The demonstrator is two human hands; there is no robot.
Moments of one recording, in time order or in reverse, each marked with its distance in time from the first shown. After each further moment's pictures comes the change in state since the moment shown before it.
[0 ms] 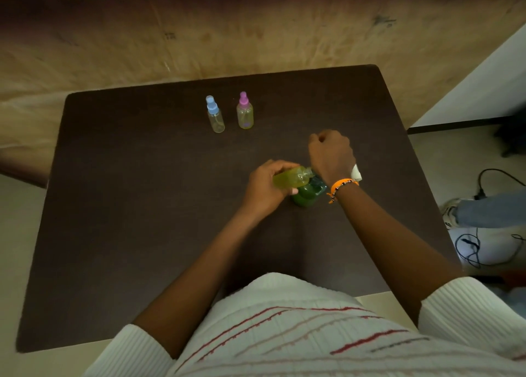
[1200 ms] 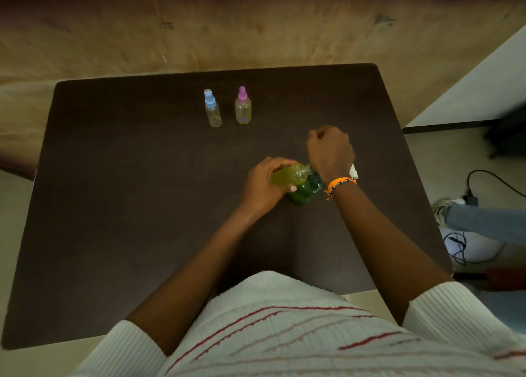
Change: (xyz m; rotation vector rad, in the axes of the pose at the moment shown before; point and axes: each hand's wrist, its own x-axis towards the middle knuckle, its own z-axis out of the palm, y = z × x) left_hand 0.001 -0.005 0.004 -0.038 0.011 0.006; right_hand -0.003 -0.004 -0.003 -0.069 0.032 -0.041
